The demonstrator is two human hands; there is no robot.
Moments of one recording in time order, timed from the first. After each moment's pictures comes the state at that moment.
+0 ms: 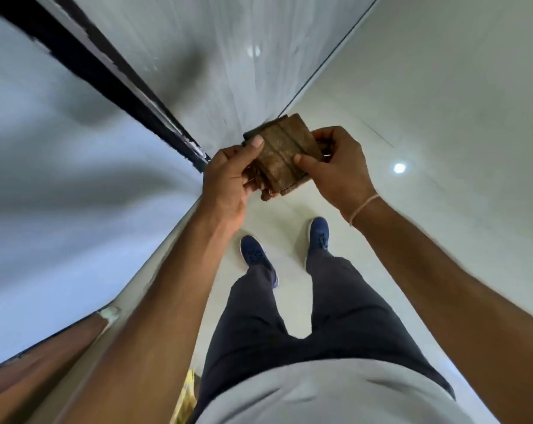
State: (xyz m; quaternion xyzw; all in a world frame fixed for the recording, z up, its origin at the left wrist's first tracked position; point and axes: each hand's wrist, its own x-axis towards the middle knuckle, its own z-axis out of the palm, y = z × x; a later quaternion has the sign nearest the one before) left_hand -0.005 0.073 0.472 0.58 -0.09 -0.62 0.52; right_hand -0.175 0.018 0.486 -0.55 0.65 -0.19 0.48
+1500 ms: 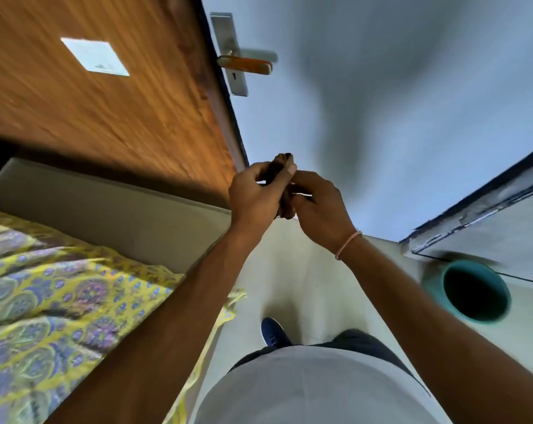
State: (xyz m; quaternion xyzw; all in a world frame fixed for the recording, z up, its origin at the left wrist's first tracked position) left_hand 0.097 0.625 0.620 0.76 0.07 -0.04 0.65; right_hand 0.061 0.501 0.617 -0.83 0.05 -0.01 0.55
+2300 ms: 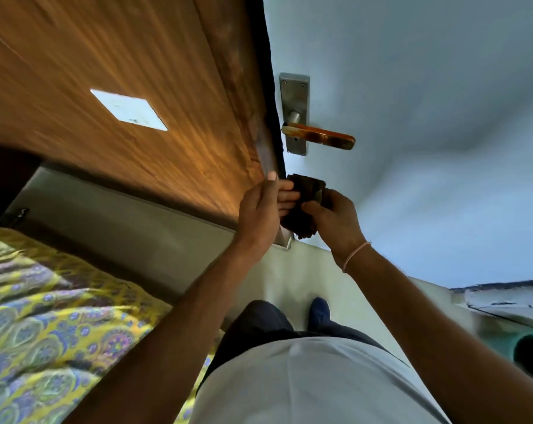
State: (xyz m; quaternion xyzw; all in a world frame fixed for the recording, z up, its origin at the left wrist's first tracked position) left_hand 0.325 0.719 0.602 0.75 0.06 -0.11 0.65; right_hand 0.311 0.576 0.573 -0.70 0.23 0.08 0.67
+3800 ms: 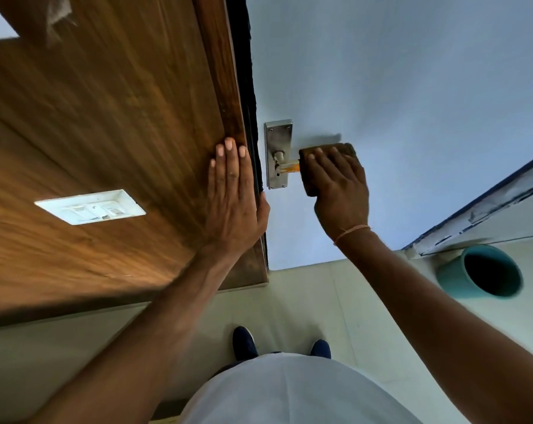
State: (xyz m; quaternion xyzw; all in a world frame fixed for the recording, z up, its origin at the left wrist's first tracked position) left_hand 0.470 0.809 0.588 0.86 -0.37 0.31 0.15; right_hand 0.365 0.622 0.600 -0.93 0.18 -0.31 0.01
